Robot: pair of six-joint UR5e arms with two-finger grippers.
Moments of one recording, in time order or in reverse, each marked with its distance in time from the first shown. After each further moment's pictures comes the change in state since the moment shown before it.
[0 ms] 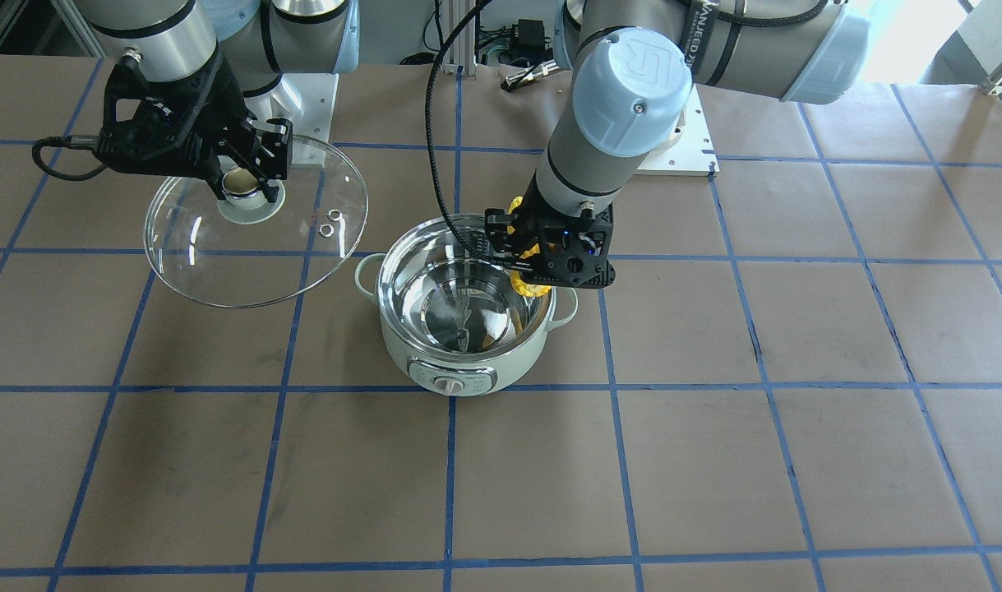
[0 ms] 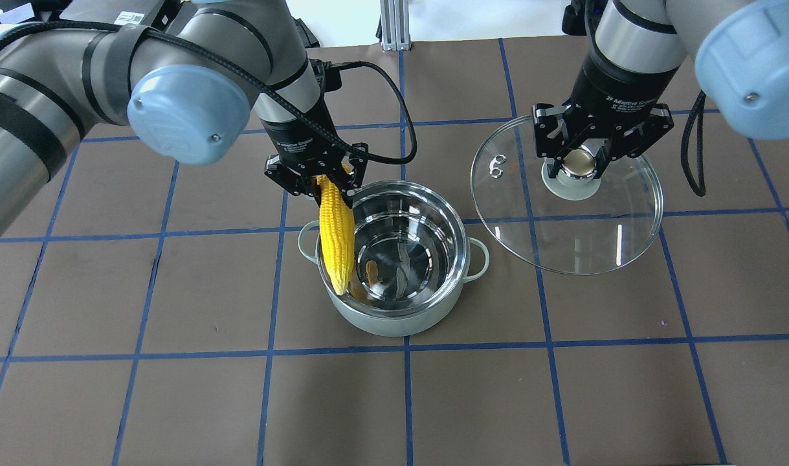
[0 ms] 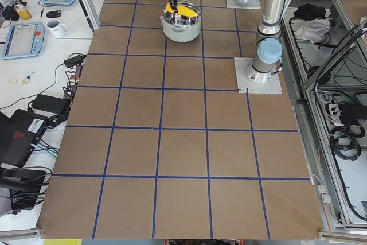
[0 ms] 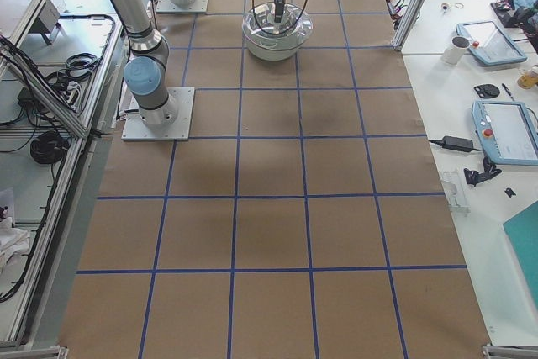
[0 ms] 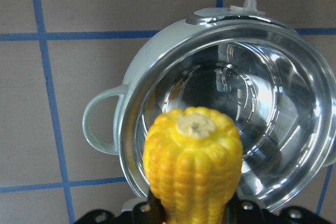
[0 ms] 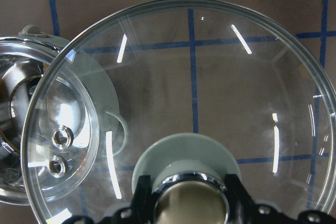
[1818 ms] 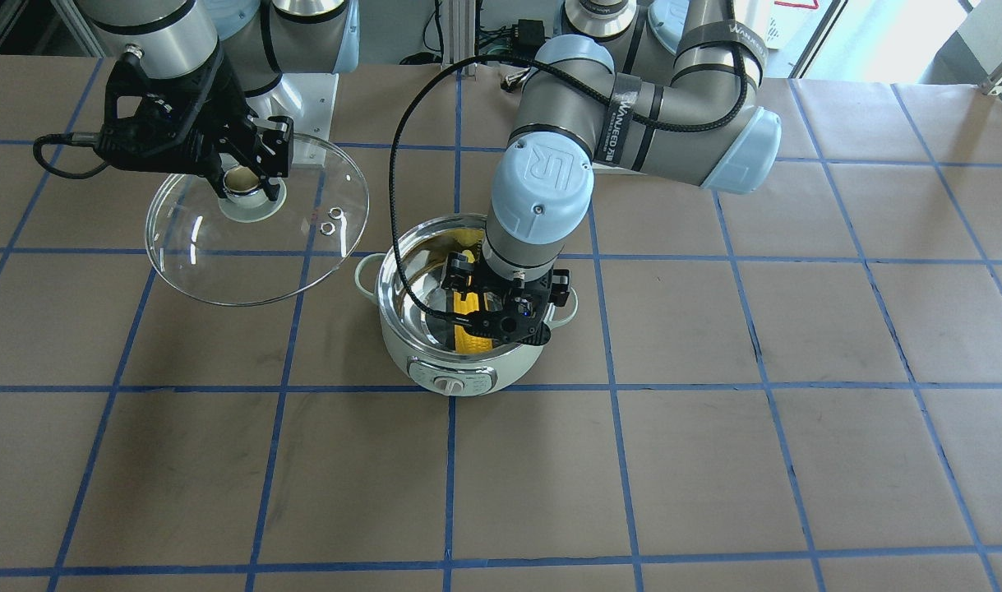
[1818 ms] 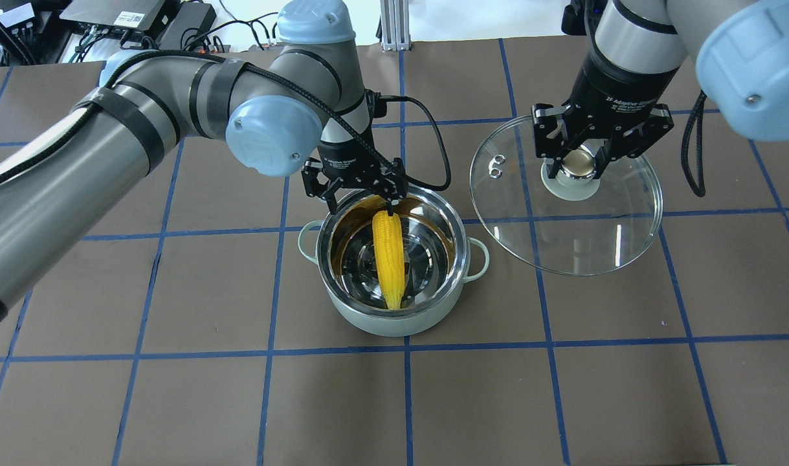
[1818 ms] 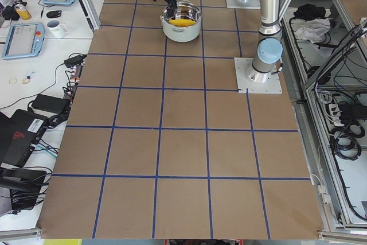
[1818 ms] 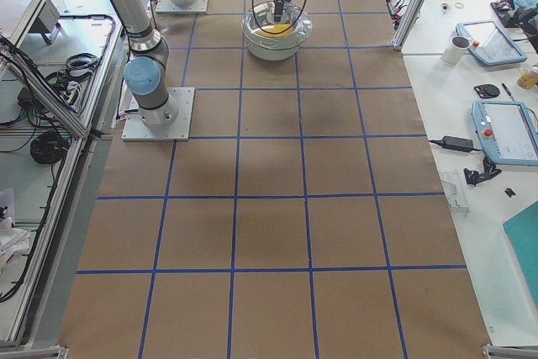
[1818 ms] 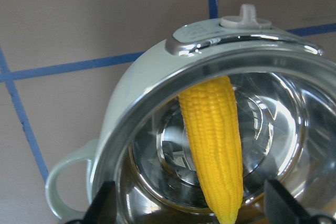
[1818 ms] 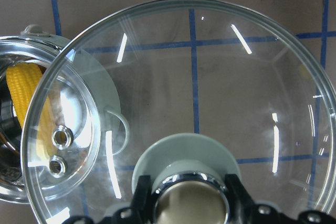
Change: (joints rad) left arm -0.062 -0.147 0.018 0.093 0.058 0.056; right arm 0.002 -0.003 0.000 0.000 0.002 0.000
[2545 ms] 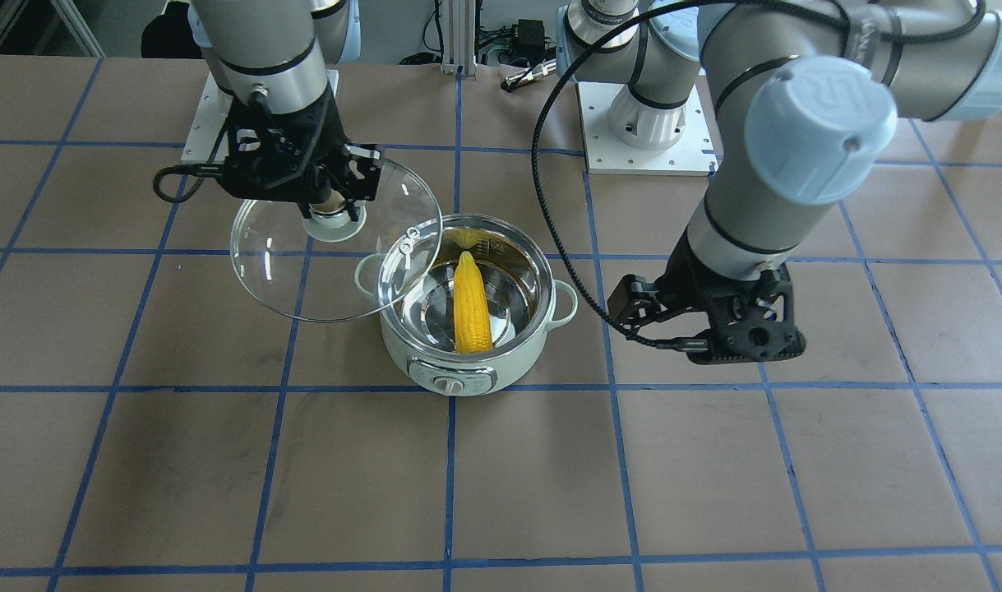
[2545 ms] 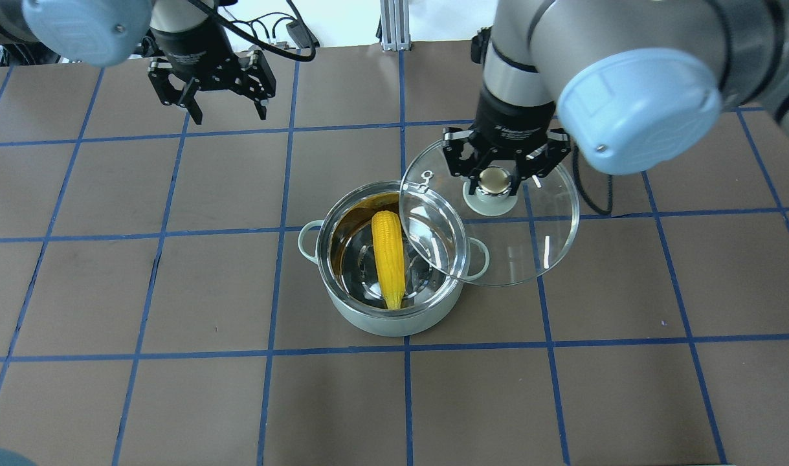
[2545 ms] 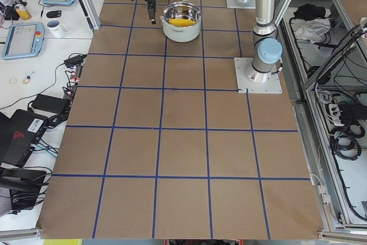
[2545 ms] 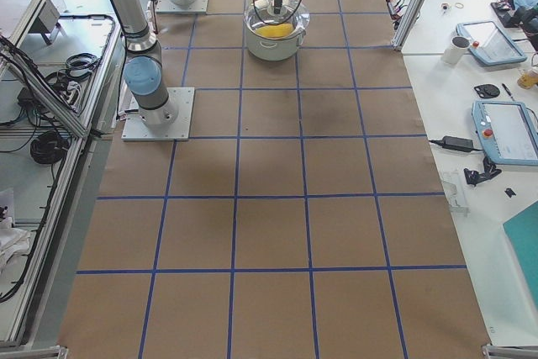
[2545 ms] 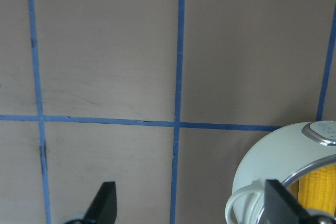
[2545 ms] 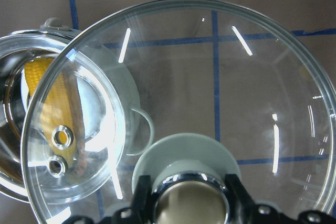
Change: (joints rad) left arm 0.255 0.063 0.193 -0.109 0.141 0.059; right arm 0.174 0.085 0.001 -0.092 0.005 0.187
